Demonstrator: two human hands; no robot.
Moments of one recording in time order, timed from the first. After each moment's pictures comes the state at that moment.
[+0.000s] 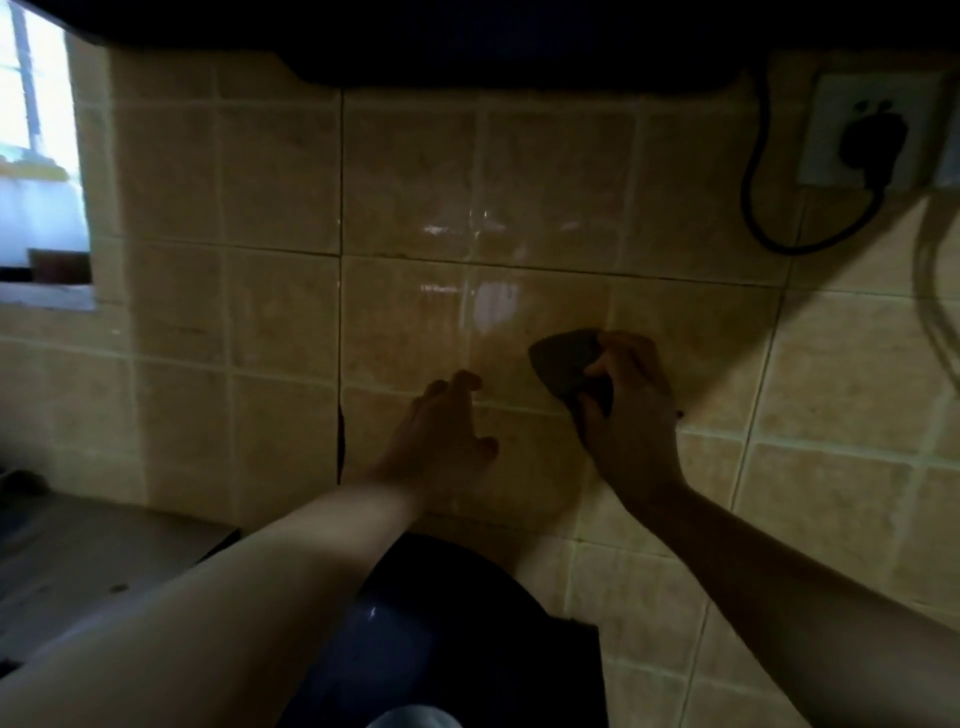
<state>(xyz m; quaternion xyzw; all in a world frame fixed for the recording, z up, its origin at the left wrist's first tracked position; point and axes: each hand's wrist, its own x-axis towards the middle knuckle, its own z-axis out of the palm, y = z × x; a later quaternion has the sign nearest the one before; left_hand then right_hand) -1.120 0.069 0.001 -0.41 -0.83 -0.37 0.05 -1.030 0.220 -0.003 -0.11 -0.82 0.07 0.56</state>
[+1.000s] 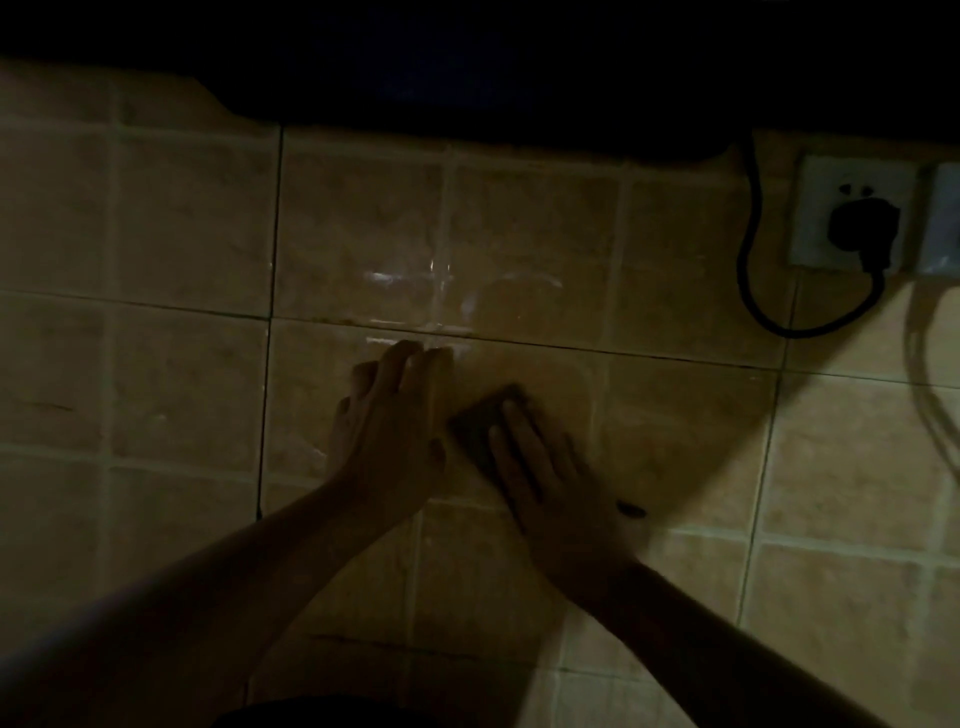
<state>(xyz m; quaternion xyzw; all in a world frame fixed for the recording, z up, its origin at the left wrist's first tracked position) -1.201 0.108 0.034 -0.45 -0.75 -0.33 0.35 -1.108 0.280 -0.027 -0.01 -0.80 -0.33 0.51</state>
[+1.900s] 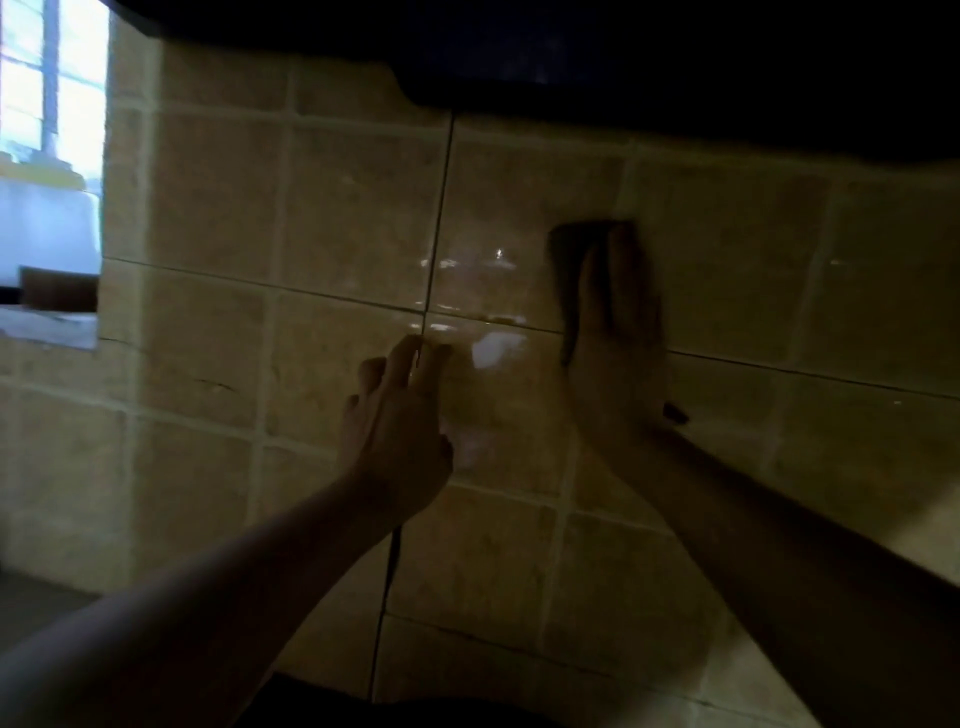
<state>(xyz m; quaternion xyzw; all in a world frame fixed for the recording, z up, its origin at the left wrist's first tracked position) -1.272 0.021 0.027 -0.38 -0.80 -0.35 0.30 -1.213 0.193 0.083 -0.11 -0.74 -0.18 0.64</state>
